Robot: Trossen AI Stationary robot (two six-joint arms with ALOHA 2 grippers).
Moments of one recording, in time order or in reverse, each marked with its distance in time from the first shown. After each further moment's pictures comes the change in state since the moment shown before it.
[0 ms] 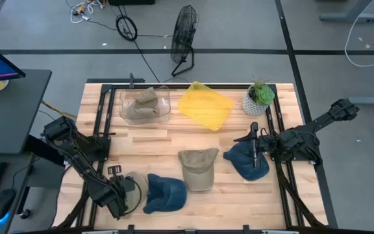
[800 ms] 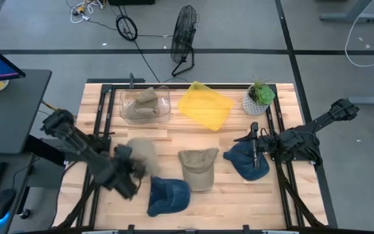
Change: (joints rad) left arm 0.249 -0.107 0.339 -0.573 -0.279 -0.856; right arm 0.000 0.000 0.000 -0.004 0.000 -0.003
